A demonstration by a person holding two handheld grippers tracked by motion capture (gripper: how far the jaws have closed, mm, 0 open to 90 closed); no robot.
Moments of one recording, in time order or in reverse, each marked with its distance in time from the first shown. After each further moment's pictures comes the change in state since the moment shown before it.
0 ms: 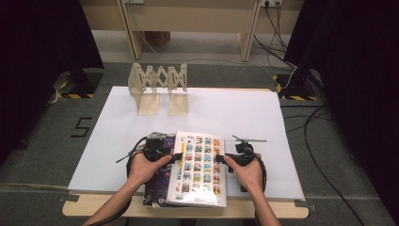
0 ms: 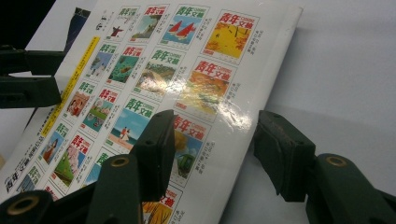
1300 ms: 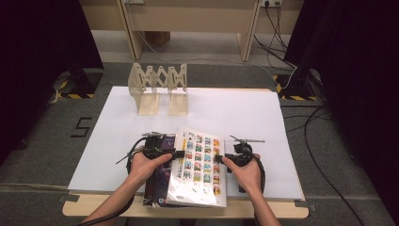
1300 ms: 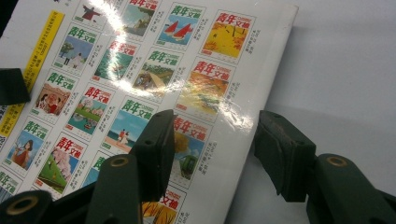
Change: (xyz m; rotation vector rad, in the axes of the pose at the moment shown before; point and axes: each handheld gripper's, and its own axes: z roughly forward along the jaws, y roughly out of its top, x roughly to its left) left arm -0.007 0.006 -0.004 -0.045 -0.121 -0.145; right arm 0.006 -0.001 0.001 -0.006 -0.038 0.013
